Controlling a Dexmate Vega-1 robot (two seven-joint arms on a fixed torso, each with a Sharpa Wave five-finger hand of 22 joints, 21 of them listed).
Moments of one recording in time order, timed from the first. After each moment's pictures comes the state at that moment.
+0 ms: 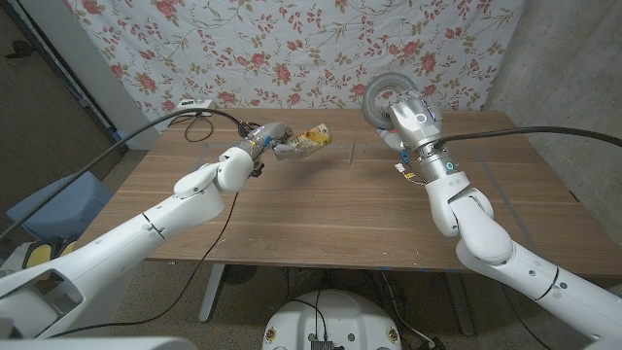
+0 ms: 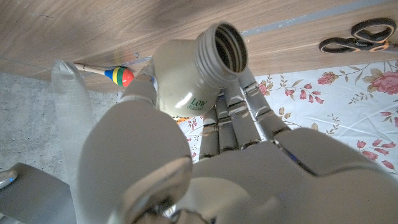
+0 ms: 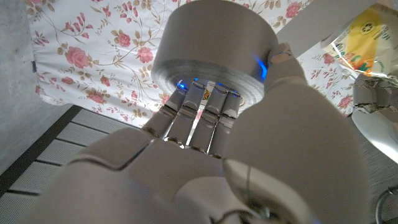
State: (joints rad) left arm 0.74 0.82 0.63 -1.94 0.40 0.40 0.04; left_hand 0.96 0.00 0.35 -0.08 0.40 0.62 0.20 0.51 0.52 0.63 0.10 0.75 0.70 0.89 -0.05 0.53 0.87 0.35 -0.01 1.19 0.19; right arm -1.05 -0.87 -0.58 -2.20 -1.20 -0.60 -0.23; right_hand 1.04 -0.12 0.16 -0.12 0.28 0.98 -0.08 0.35 0.27 0.93 -0.14 0.63 0.47 0.74 -0.08 0.64 0.86 0.46 -0.04 0.50 0.29
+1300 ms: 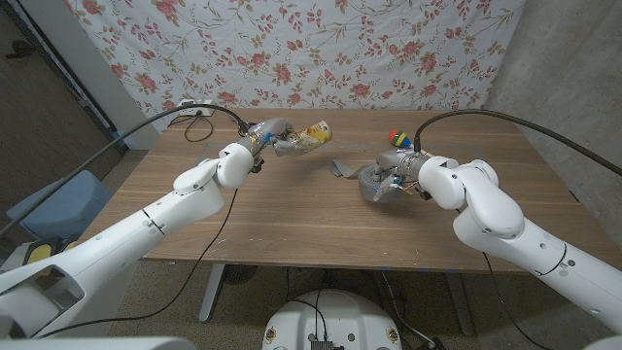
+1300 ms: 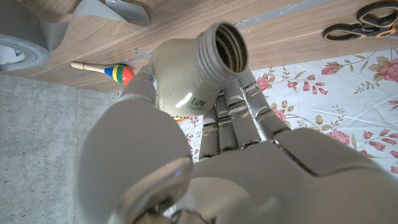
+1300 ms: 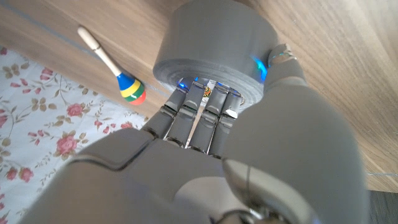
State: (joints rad) left arm 0.73 0.82 0.63 -1.95 0.42 0.39 0.03; left_hand 0.98 -0.01 0.34 -0.08 0.44 0.64 0.20 0.50 0.52 0.64 0.10 0.74 0.70 0.91 -0.05 0.51 0.88 0.35 -0.01 1.19 0.18; right arm -0.94 -0.88 -0.56 -2.35 -0.90 -0.64 0.74; right_hand 1.03 -0.12 0.13 -0.11 0.30 0.98 -0.08 0.32 0.27 0.95 -0.13 0.63 0.48 0.76 -0.08 0.61 0.90 0.46 -0.05 0.54 0.28
